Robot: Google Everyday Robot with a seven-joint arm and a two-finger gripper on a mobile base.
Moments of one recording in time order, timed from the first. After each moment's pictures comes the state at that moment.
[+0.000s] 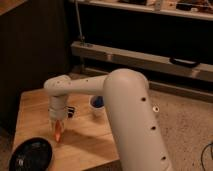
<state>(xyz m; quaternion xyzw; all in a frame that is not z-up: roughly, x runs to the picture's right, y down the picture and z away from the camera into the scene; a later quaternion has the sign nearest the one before) -0.257 0.190 0.749 -0.28 -0.44 -0.62 0.59</state>
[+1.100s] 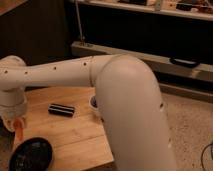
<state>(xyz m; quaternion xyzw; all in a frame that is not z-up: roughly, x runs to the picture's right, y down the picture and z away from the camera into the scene) -0.384 0.146 0.586 -0.11 -0.43 -0.76 0.47</state>
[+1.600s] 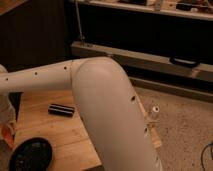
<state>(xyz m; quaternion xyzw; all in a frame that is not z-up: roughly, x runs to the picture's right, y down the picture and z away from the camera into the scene) -0.414 0.174 0.590 -0.11 -0.44 -0.79 0.41</state>
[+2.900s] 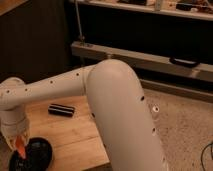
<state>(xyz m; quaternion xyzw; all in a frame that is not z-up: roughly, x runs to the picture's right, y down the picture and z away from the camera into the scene) -0.377 0.227 0.617 -0.14 -0.47 -0.76 0.42</state>
